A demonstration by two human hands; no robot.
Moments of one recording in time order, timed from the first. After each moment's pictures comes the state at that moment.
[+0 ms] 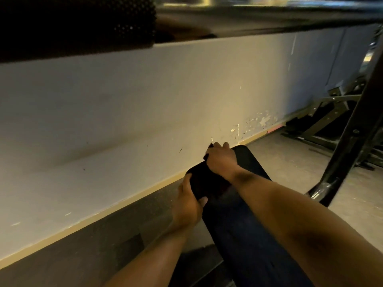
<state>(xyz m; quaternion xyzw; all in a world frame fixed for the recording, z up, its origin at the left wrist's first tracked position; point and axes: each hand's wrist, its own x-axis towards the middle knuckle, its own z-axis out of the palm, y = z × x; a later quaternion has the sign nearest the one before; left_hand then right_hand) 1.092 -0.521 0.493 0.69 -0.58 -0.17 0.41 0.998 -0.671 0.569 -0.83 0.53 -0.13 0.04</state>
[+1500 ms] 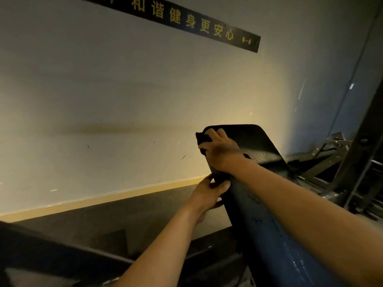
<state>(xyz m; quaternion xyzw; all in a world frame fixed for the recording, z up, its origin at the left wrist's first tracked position) 1.058 -0.463 0.383 0.49 -0.43 -0.48 0.58 1.002 -0.541 0.485 -0.90 0.34 -0.18 -0.20</state>
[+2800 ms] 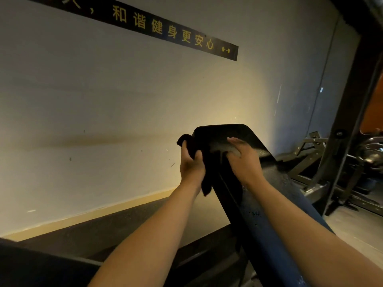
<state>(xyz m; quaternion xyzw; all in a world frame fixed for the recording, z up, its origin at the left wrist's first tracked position) 1.074 -0.493 0.418 0.49 -0.40 -0.28 0.72 0.937 -0.530 0.439 -0.76 0.39 -0.51 0.13</state>
